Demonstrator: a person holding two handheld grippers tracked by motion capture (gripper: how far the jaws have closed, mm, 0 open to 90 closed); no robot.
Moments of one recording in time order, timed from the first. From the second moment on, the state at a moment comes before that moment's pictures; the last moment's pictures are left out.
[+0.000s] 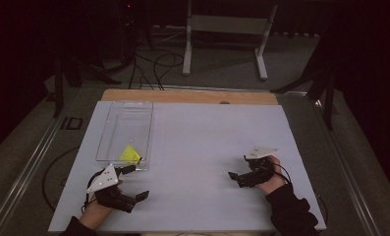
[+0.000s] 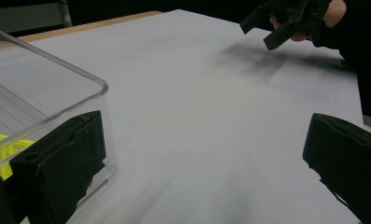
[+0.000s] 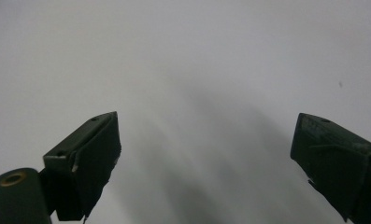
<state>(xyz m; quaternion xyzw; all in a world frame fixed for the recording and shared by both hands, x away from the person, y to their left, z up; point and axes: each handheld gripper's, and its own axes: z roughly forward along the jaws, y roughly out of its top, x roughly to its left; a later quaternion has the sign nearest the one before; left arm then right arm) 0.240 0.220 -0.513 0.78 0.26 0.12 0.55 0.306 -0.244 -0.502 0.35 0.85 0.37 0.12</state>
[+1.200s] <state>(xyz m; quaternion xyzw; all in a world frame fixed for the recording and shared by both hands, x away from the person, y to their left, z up) 0.240 0.218 -0.513 0.79 0.26 0.11 0.55 0.270 -0.311 -0.513 0.39 0.82 0.38 0.18</state>
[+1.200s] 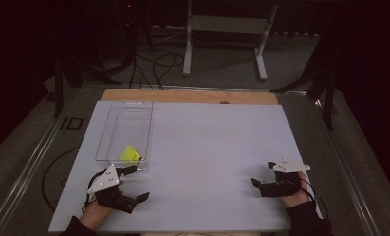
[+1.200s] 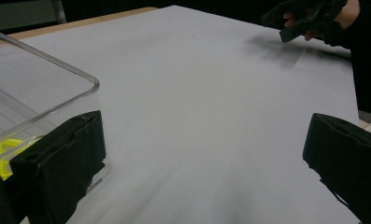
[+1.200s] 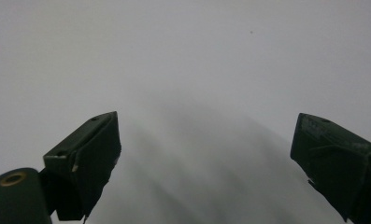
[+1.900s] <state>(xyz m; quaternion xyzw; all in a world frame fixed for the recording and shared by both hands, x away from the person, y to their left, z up) 0.241 0.217 -0.514 0.79 0.26 0.10 0.55 0.271 -0.308 -0.520 0.37 0.83 0.38 0.16</state>
